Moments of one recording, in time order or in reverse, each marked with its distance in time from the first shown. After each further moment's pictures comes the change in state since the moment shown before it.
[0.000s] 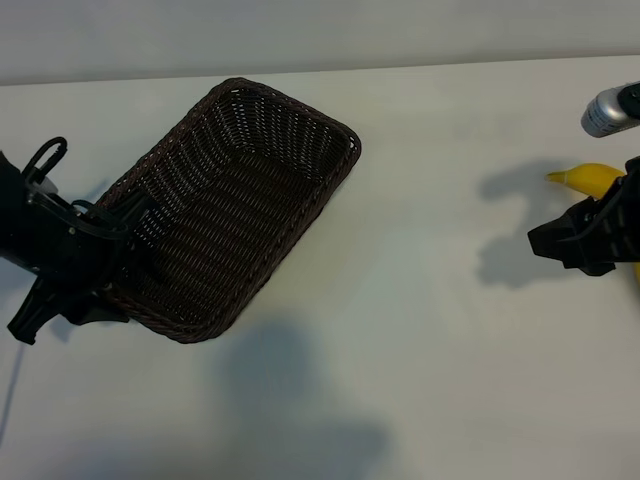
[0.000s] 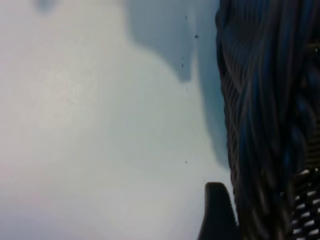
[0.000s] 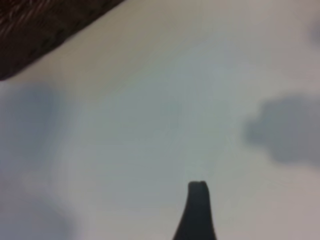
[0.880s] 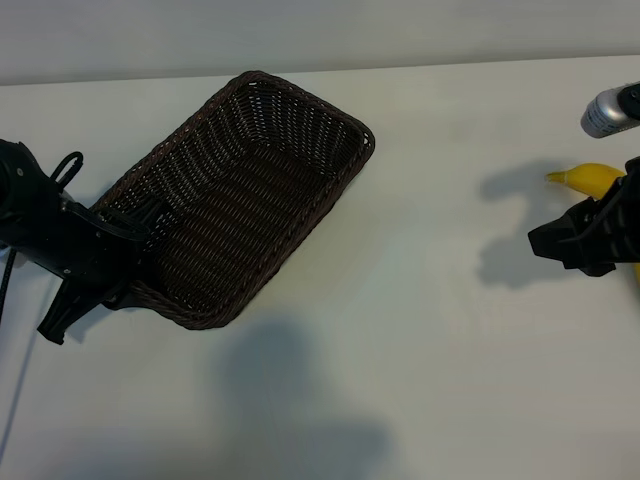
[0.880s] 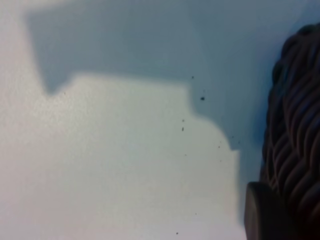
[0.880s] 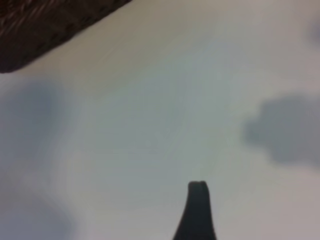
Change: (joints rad) left arm -0.001 0.148 -0.004 -0.019 -0.123 -0.033; right arm 0.000 0.000 0.000 -0.003 0.001 -0.001
